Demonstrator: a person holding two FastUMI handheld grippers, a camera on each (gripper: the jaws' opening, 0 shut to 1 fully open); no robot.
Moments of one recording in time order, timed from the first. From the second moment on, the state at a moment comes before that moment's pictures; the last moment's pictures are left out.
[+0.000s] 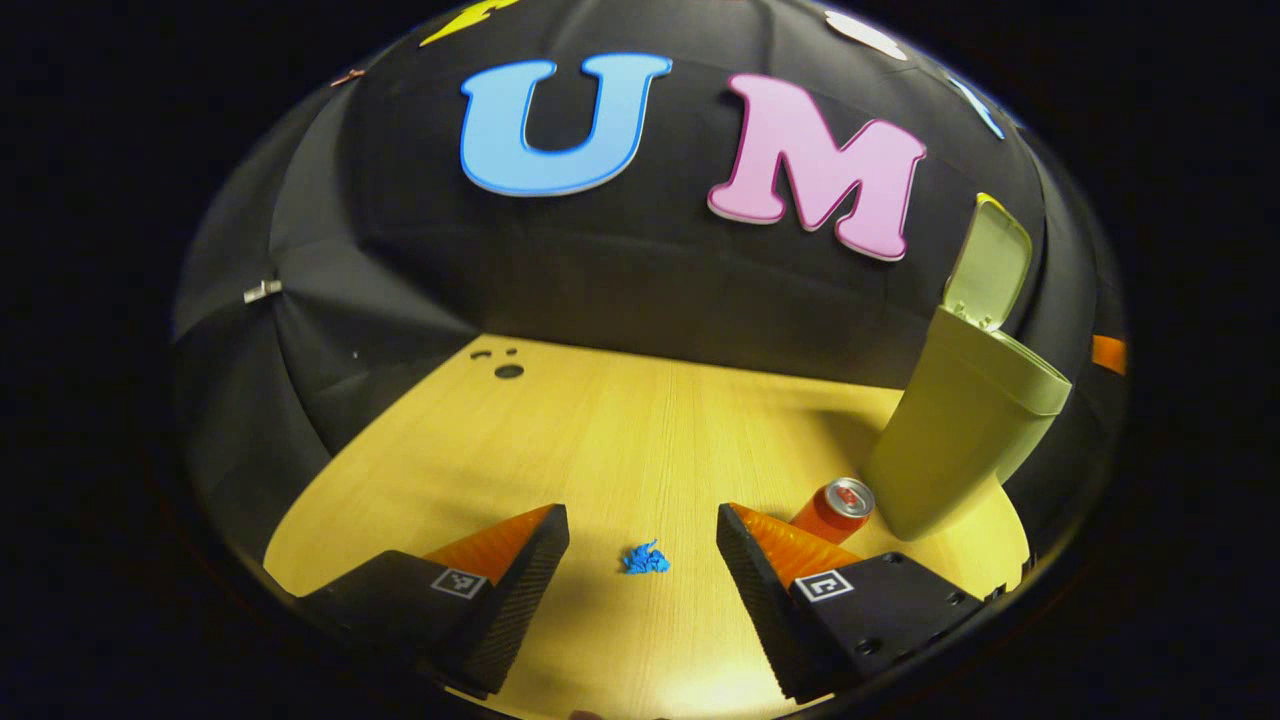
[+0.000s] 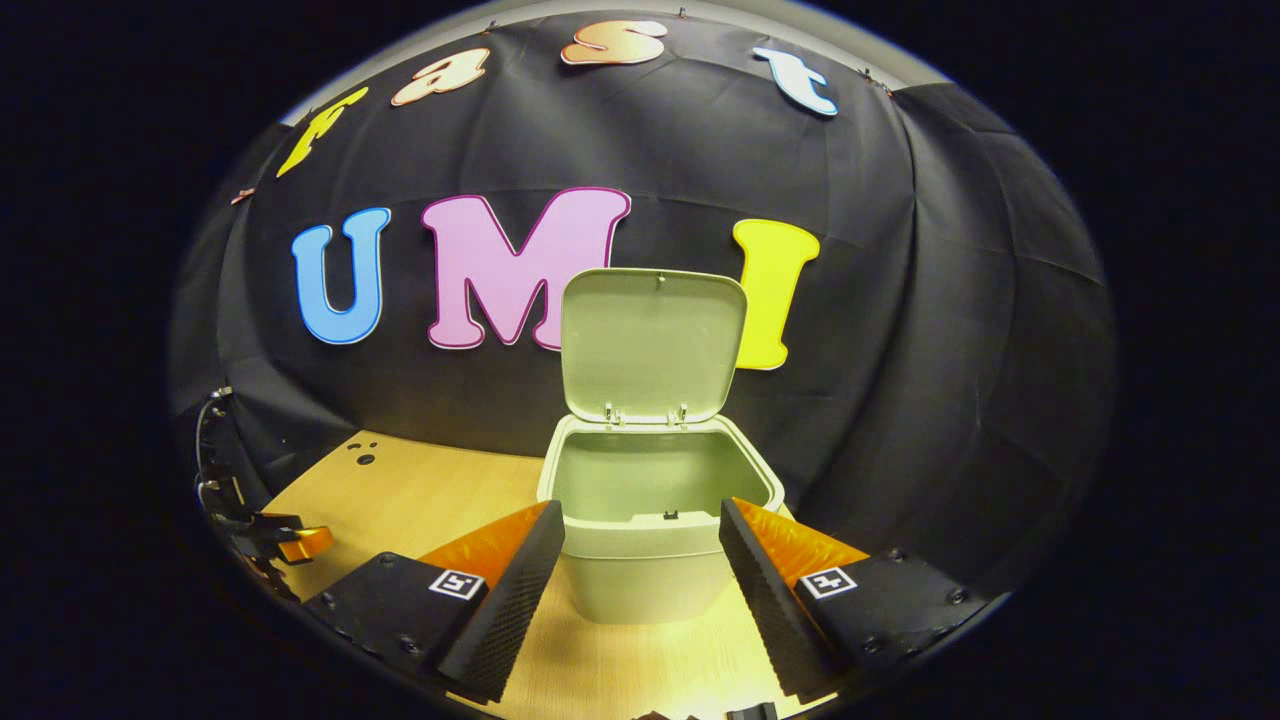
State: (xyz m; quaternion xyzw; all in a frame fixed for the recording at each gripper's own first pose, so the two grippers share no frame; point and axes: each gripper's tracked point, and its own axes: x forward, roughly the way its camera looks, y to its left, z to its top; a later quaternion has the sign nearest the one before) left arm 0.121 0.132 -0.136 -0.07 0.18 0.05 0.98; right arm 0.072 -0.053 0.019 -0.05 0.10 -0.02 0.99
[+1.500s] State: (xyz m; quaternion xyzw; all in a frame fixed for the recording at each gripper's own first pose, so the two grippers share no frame) left arm 0.190 0.117 -0.272 -0.01 0.31 0.06 0.95; right arm 0.106 -0.077 -0.037 -0.05 0.16 0.00 0.99
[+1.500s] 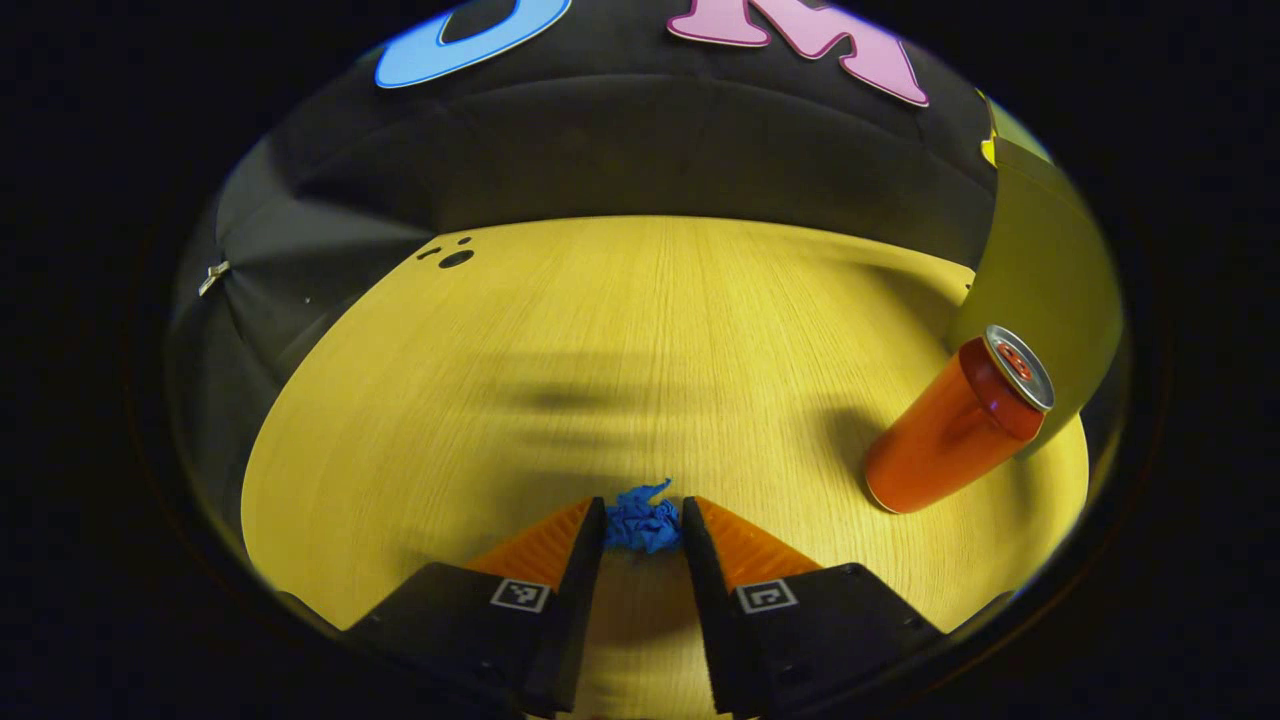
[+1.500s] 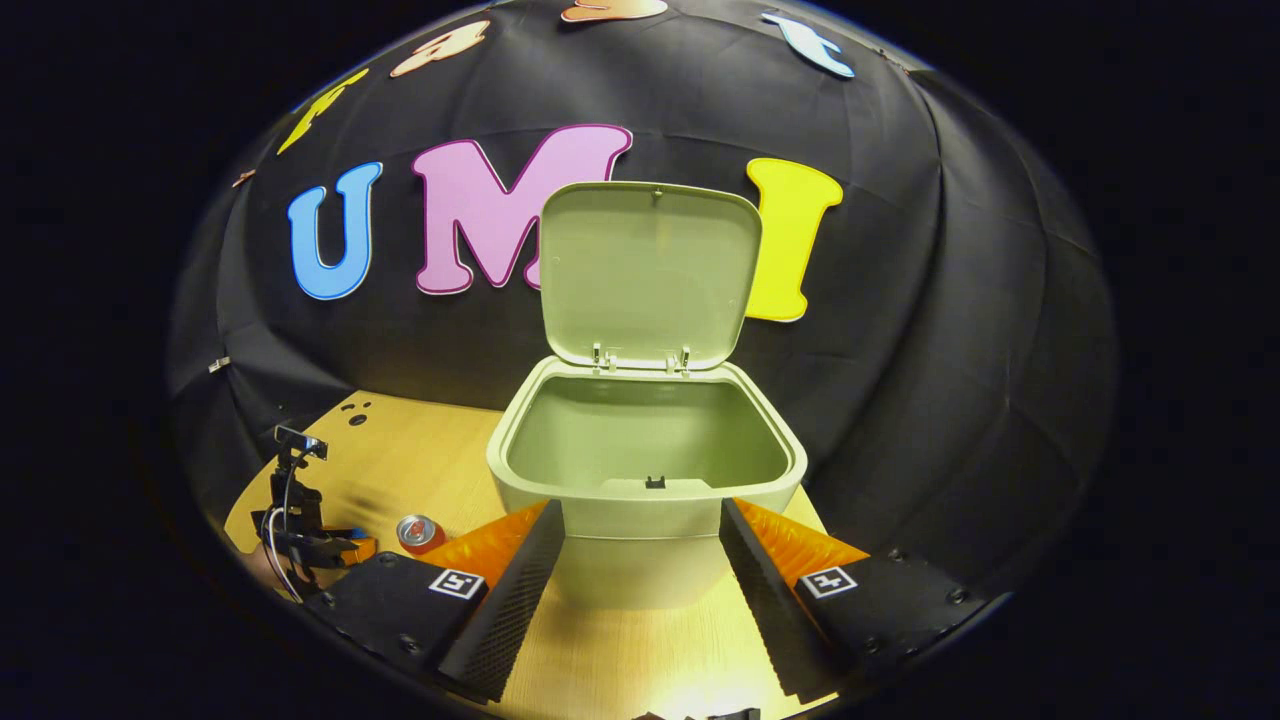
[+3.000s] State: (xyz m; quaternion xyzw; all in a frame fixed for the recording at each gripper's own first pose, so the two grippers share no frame) left arm 0.200 -0.090 0.043 0.01 0.09 -0.17 0.98; right arm 0.075 -0.136 -0.058 -0.02 0.15 -0.06 0.99
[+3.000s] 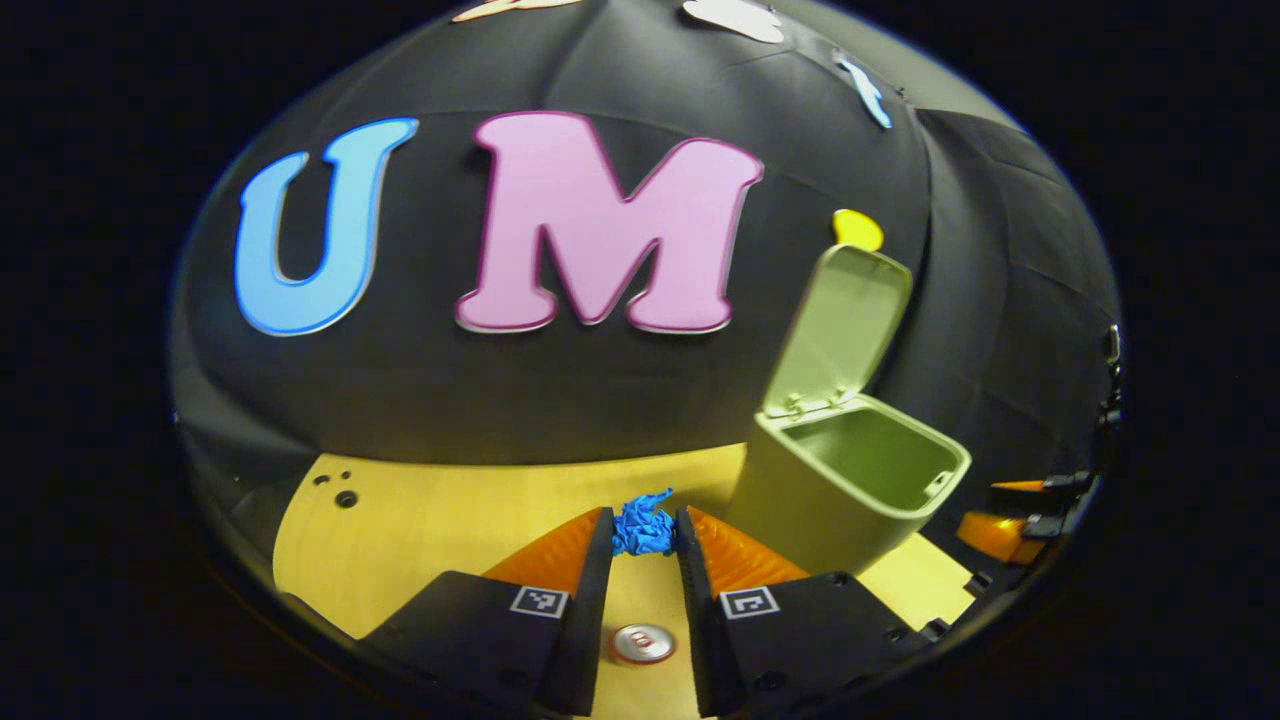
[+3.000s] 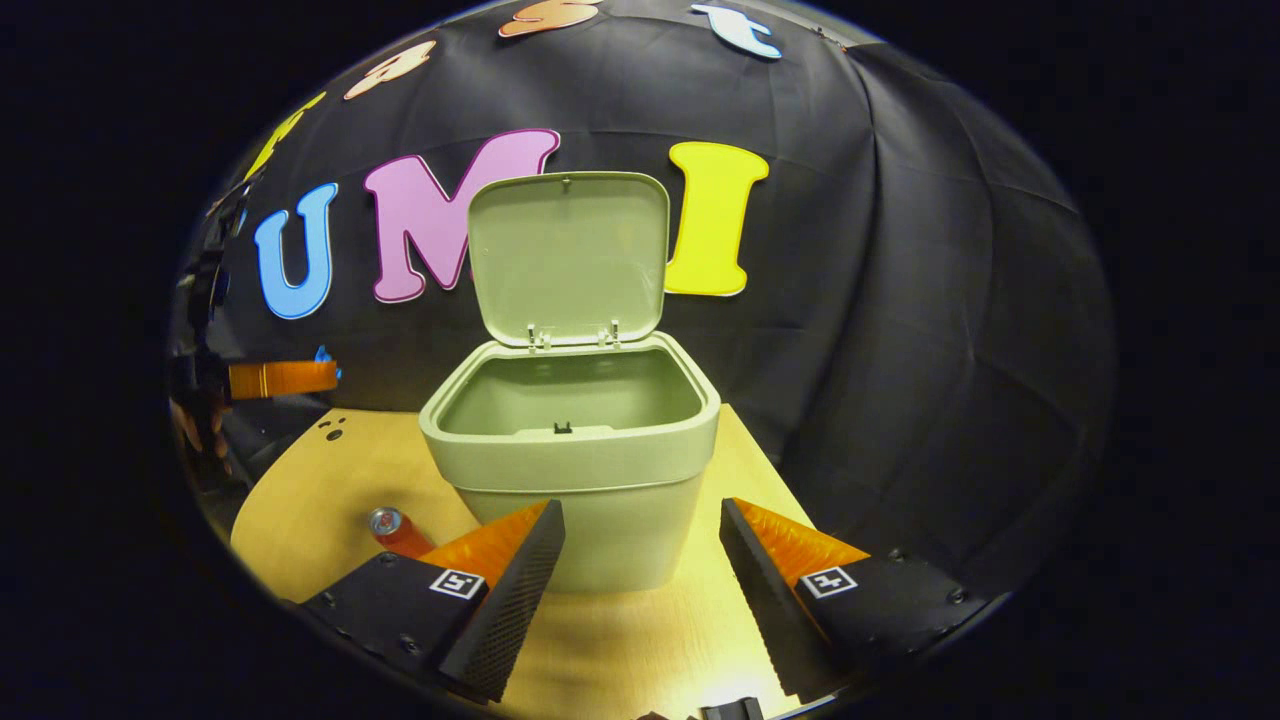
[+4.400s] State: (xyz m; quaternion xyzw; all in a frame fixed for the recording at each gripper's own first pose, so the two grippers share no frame) left arm 0.225 -0.247 0.048 0.04 0.07 -0.29 0.95; right arm 0.049 -0.157 -0.082 0.03 0.19 -0.10 0.98
